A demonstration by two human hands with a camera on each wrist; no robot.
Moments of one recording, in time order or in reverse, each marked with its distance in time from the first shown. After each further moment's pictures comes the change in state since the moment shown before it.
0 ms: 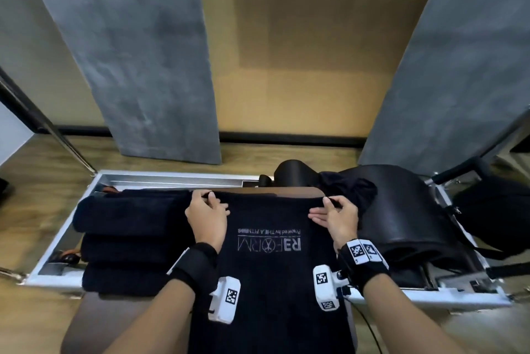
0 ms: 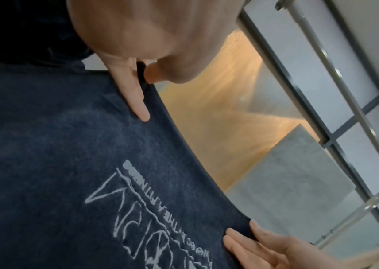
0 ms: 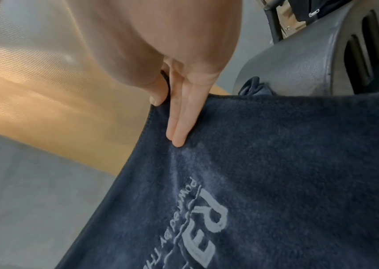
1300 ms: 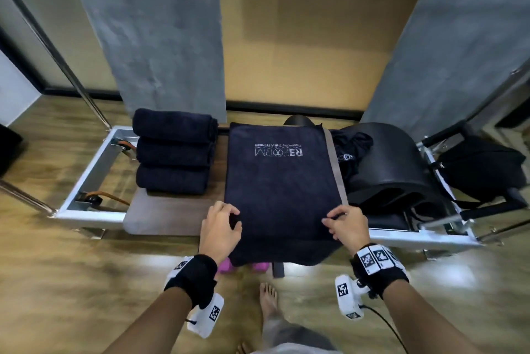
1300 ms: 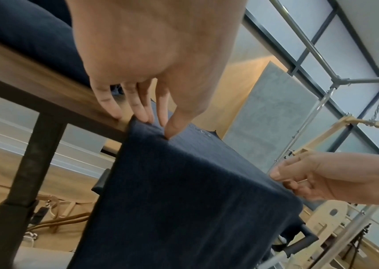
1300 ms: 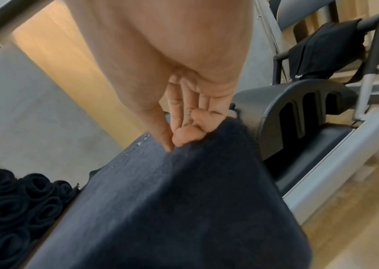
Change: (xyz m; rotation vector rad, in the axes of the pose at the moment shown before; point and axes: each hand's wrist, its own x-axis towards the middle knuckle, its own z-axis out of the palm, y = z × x) left_hand -0.171 -0.102 -0.174 0.651 -0.518 0.259; right_hand -0.194 0.102 -0.086 -0.706 -0.030 -0.014
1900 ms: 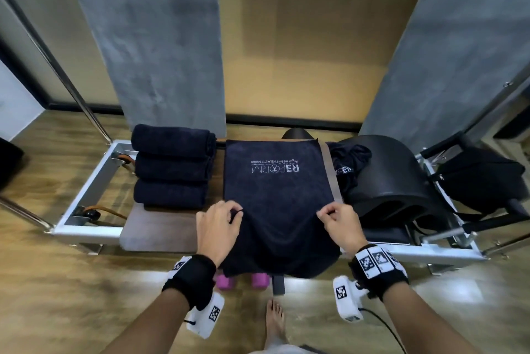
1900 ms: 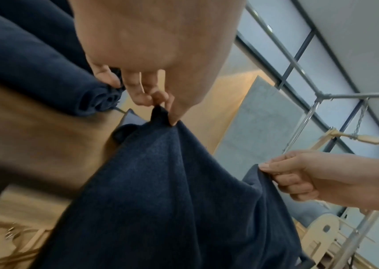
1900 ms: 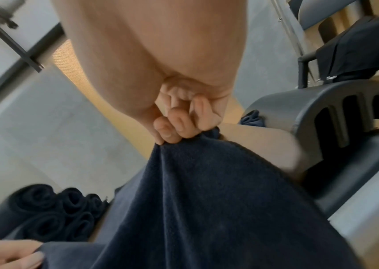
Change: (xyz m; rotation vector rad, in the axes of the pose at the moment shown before) left_hand 0.018 0.043 -0.030 0.099 0.186 0.076; right_hand 0.015 -0.033 -0.007 -0.054 -0.037 -0.188
